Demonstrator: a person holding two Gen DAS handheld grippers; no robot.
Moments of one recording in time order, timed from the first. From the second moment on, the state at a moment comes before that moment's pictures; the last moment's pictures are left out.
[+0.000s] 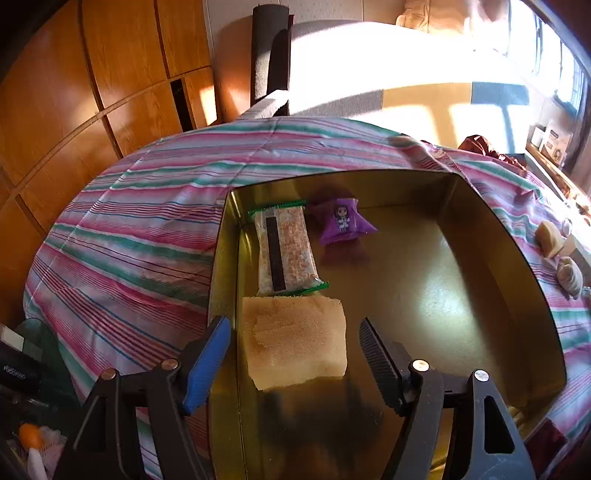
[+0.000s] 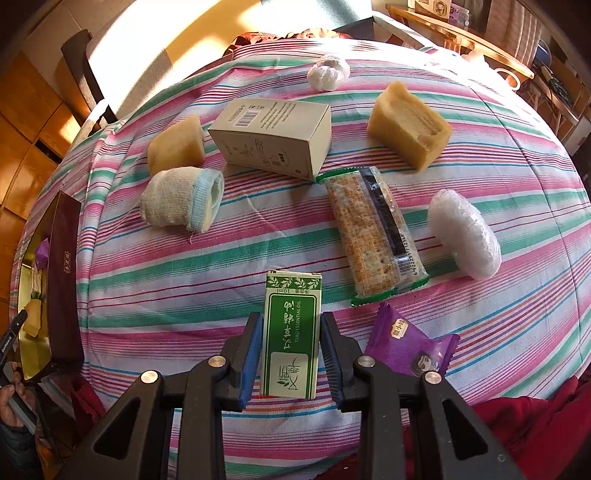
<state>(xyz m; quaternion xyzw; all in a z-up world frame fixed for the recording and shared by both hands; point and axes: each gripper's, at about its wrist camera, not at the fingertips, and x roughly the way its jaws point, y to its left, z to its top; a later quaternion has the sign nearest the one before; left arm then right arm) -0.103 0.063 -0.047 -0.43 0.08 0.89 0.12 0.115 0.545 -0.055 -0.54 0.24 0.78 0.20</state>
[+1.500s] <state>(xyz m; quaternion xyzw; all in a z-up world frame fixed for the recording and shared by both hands) -0.033 -0.072 -0.025 -0.39 -0.07 0.92 0.03 -0.090 0.139 -0.067 -0.57 0.18 0.78 -0.19</state>
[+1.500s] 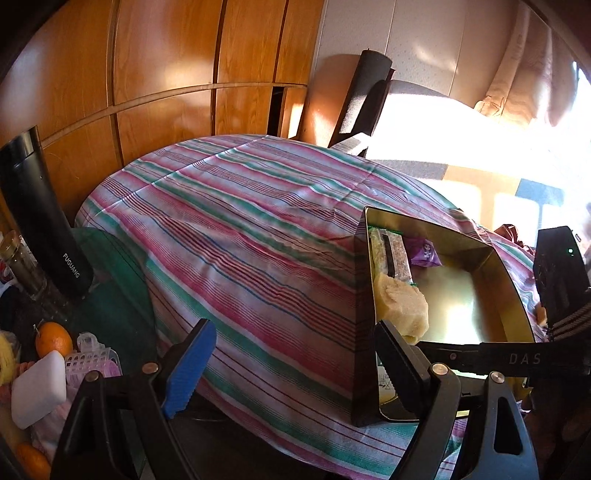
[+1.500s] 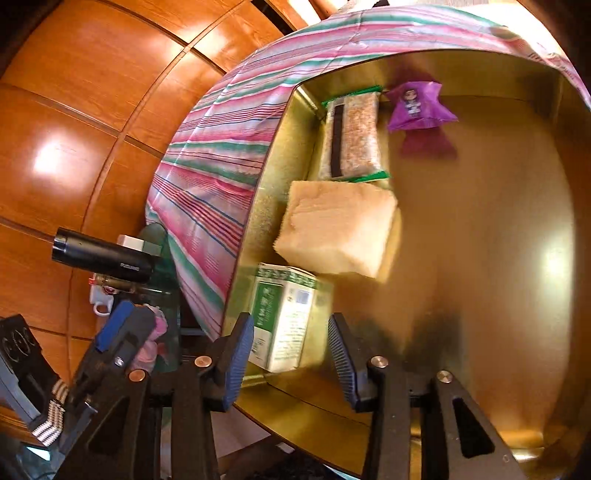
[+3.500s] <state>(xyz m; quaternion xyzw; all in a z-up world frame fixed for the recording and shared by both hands) -0.146 0.502 -0.080 -0.57 0.08 0.75 0.32 0.125 0.631 -0.009 -0.31 0.37 0.85 0.23</state>
